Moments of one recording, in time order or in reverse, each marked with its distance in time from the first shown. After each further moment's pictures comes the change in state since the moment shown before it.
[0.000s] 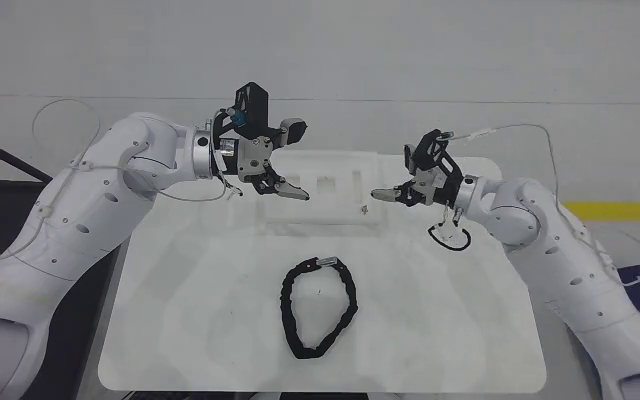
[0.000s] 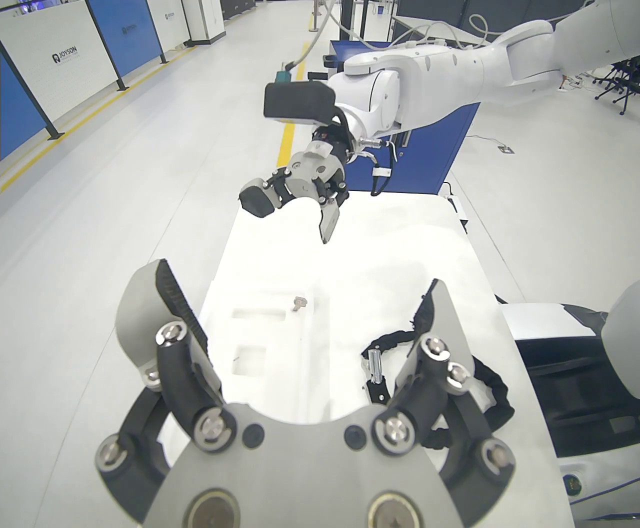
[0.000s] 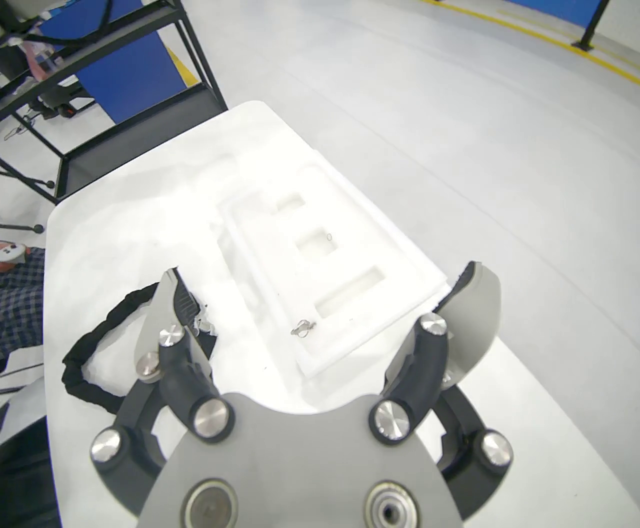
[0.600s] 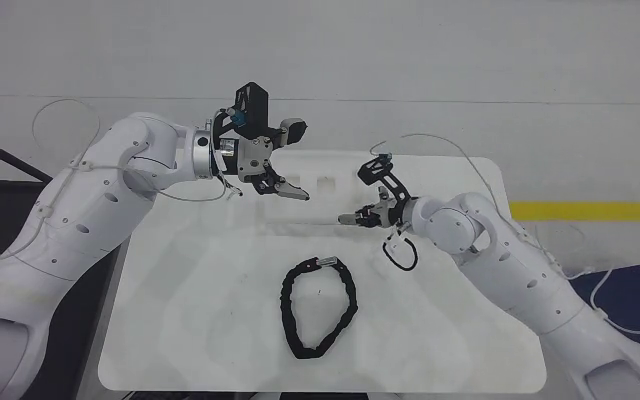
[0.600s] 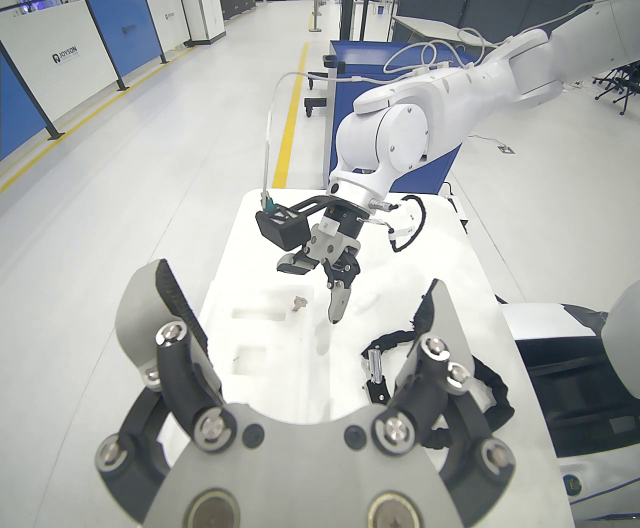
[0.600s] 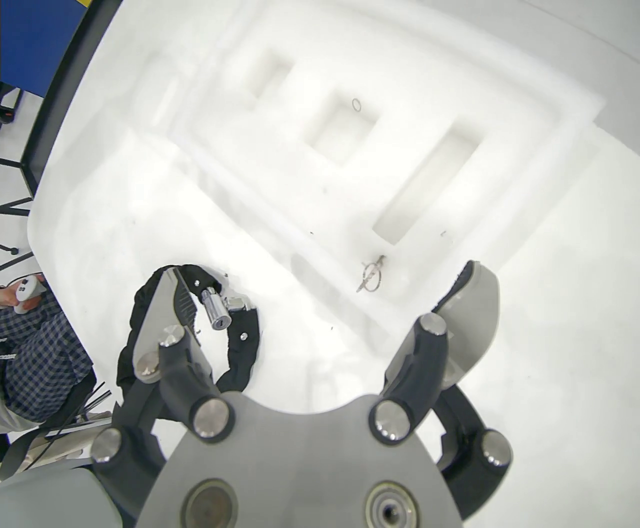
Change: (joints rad) left arm 0.000 0.000 0.000 0.000 0.000 0.000 0.000; right arm 0.039 -0.108 -0.181 -0.044 0.137 0.488 0.357
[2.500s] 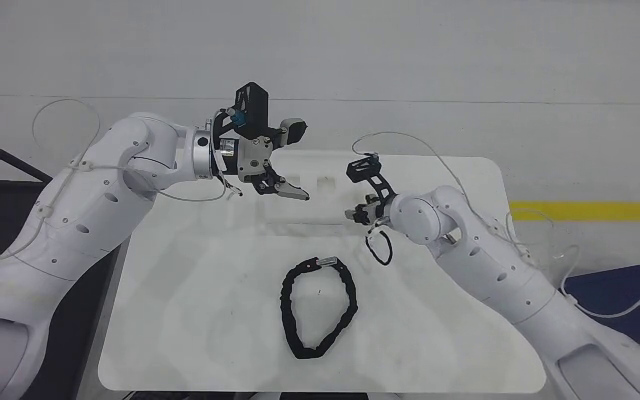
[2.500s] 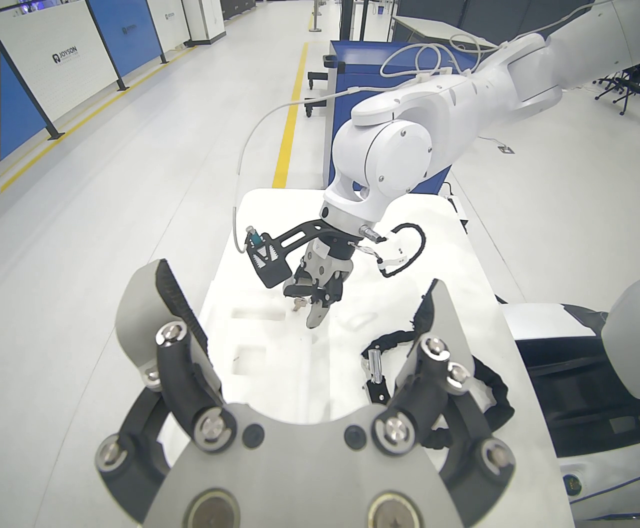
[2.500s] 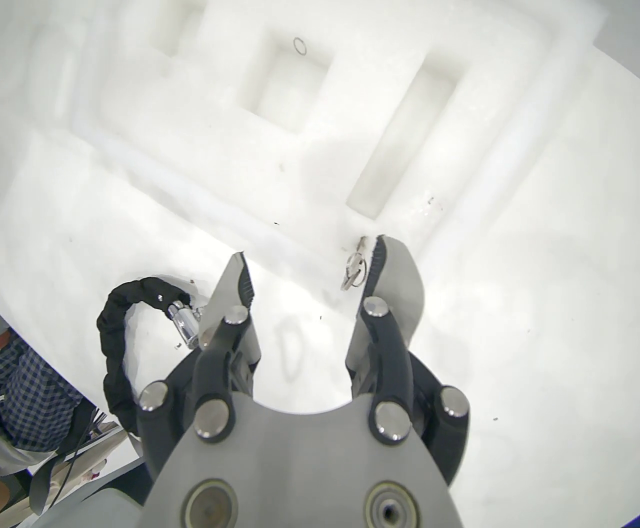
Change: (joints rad) left arm 0.000 0.000 0.000 0.000 0.000 0.000 0.000; right arm 0.055 -0.107 -0.029 0.044 -0.126 0.265 0.179
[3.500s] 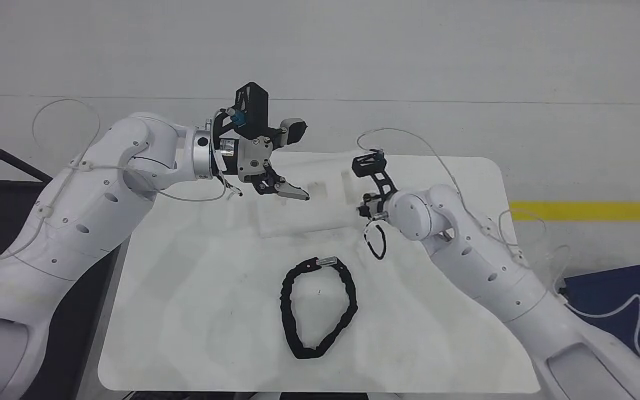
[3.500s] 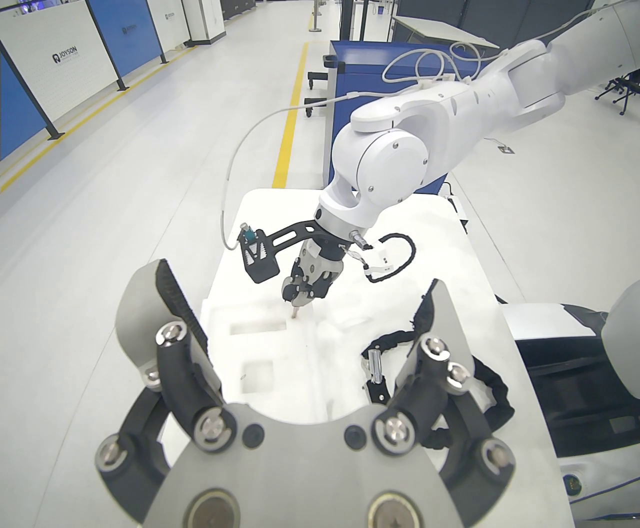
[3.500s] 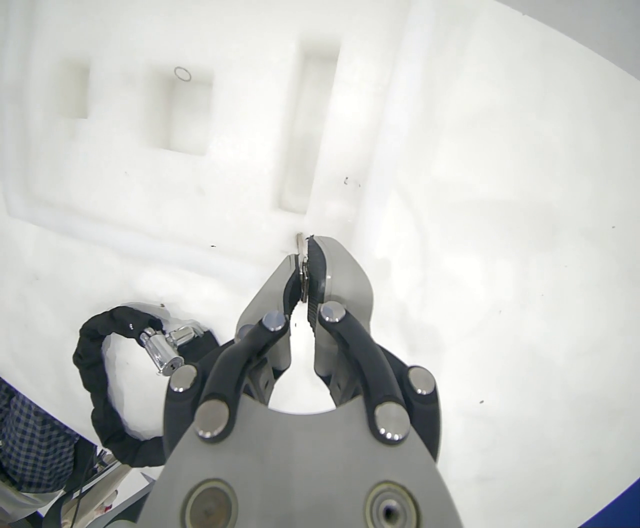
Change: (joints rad) left arm 0.000 0.000 0.000 0.000 0.000 0.000 0.000; right arm -0.011 -0.044 0.051 0.029 -0.091 0.093 0.044
